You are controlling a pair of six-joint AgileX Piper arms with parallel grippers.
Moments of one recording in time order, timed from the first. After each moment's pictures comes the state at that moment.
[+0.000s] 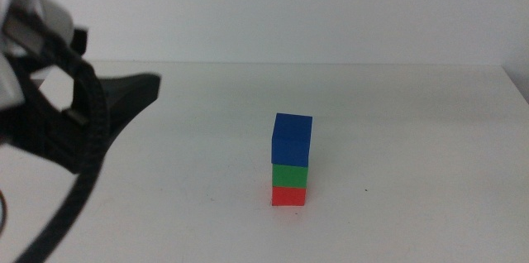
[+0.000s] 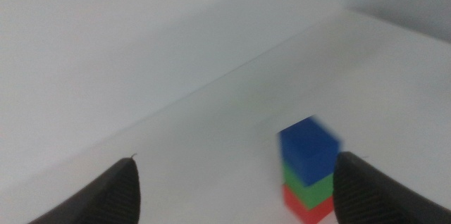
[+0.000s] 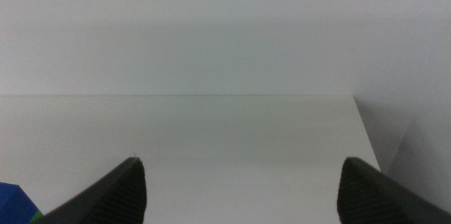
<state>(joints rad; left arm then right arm) -0.57 0.75 -0.87 -0.03 0.54 0.16 0.03 0.66 -0.88 0.03 0.67 0.01</state>
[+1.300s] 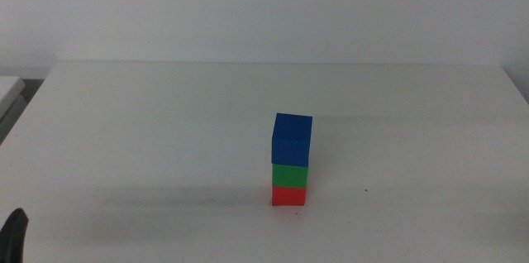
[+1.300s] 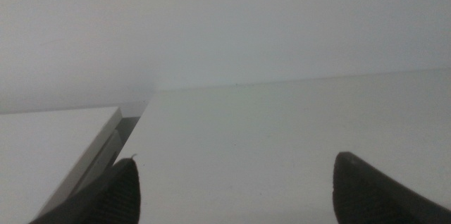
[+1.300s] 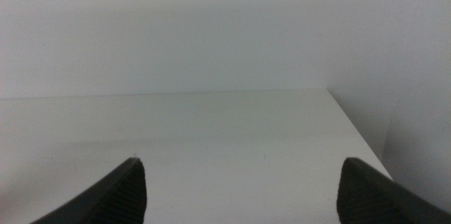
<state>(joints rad) 0.03 0.00 0.00 -0.11 0.17 0.16 -0.03 0.00 0.00 0.01 0.17 0.01</state>
